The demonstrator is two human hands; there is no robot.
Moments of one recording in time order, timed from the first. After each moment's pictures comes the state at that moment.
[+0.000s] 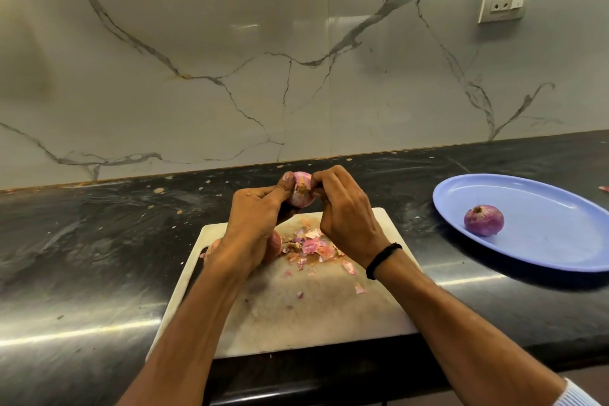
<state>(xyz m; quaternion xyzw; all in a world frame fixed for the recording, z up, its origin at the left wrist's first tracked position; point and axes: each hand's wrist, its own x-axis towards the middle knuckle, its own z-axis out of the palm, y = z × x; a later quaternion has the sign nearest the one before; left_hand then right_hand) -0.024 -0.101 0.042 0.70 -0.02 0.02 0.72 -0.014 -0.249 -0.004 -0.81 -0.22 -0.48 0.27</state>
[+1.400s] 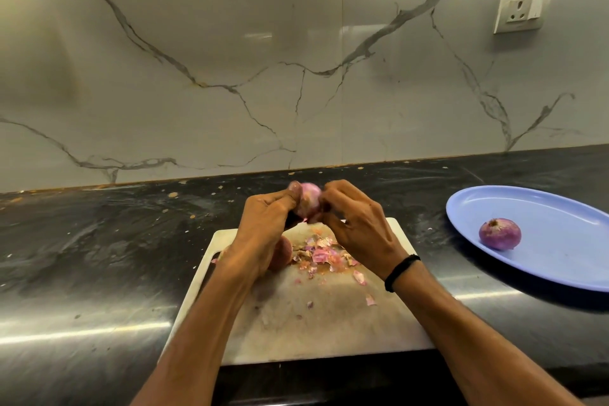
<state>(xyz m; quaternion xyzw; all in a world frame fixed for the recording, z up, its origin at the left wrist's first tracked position) -0.019 -0.094 0.040 0.69 -0.05 0.01 0.72 -0.011 -0.258 -0.006 -0.80 -0.28 -0.45 0.28</state>
